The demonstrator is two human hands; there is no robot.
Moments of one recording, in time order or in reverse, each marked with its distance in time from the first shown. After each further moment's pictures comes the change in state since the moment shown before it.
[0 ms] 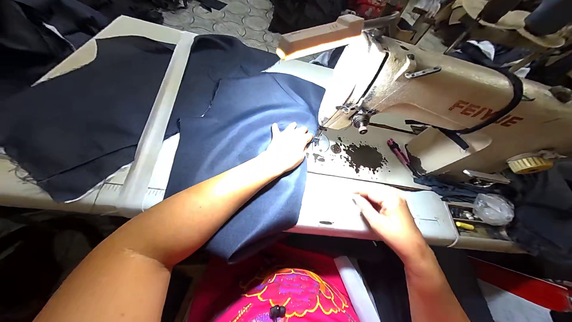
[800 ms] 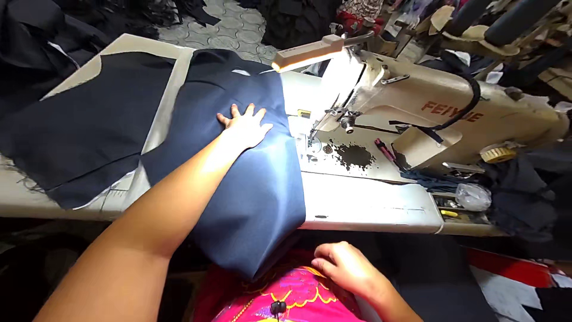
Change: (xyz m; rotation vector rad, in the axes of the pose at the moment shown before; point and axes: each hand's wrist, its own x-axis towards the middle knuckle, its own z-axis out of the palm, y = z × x) left_hand 0.000 -0.077 -0.038 0.103 -0.052 -0.451; right_hand -0.069 -0.033 0.046 -0.098 -0.770 0.283
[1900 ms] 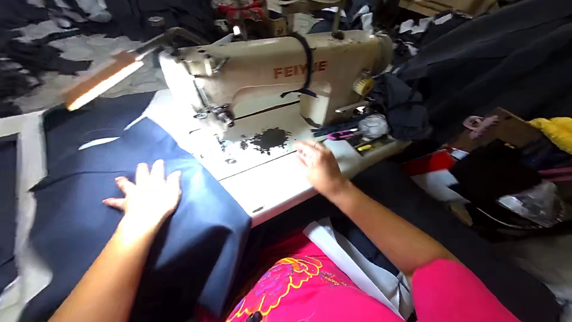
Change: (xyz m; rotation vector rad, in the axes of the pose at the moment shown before) left_hand -0.071 -0.003 0.033 -0.041 0.177 0.022; right_hand 0.015 0.056 -0.080 -0.114 1.205 -0.128
